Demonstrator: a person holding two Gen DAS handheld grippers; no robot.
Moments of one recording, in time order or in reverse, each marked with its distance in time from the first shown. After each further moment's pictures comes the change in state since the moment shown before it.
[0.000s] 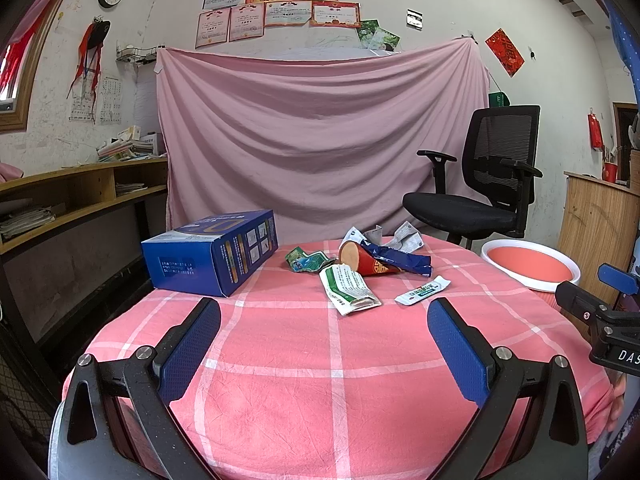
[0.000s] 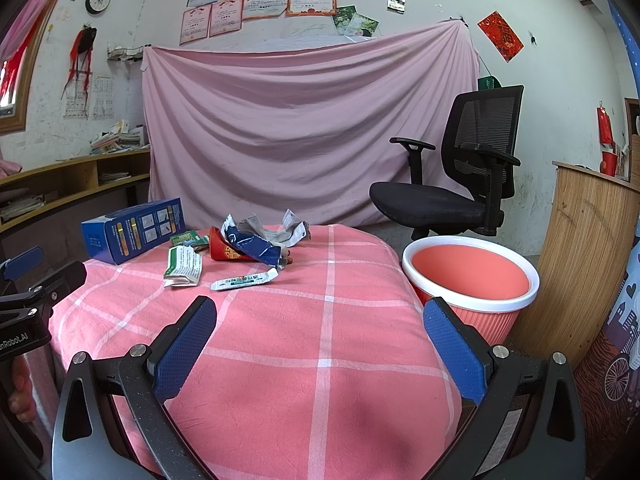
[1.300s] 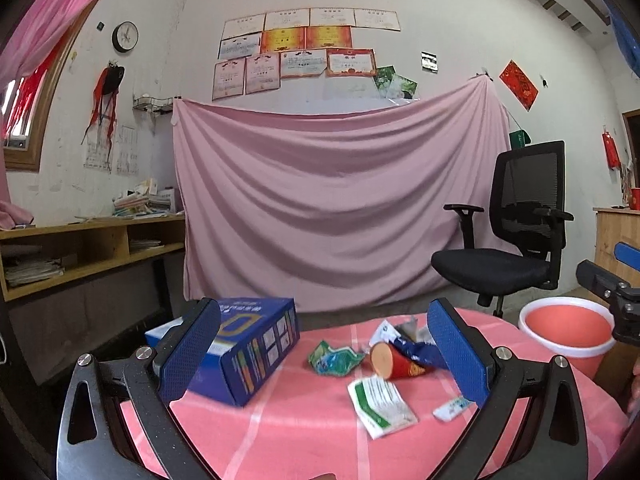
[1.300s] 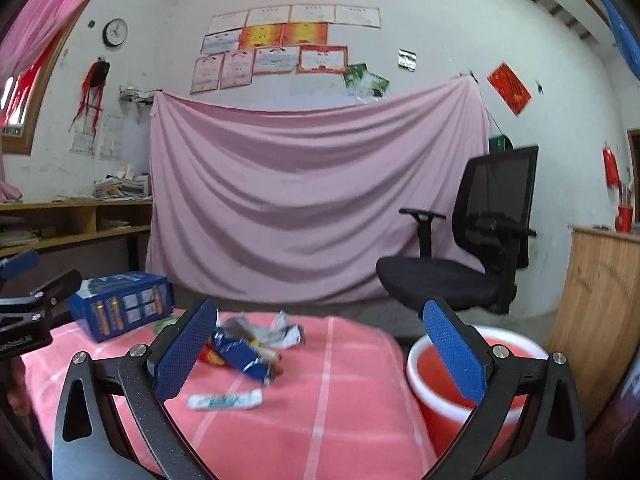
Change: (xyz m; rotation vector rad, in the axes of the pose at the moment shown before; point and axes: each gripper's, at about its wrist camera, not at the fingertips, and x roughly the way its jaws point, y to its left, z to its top) left arm 0.057 0.012 0.065 0.025 -0.211 0.090; right arm 0.056 -0.008 0.074 -0.056 -0.244 0.025
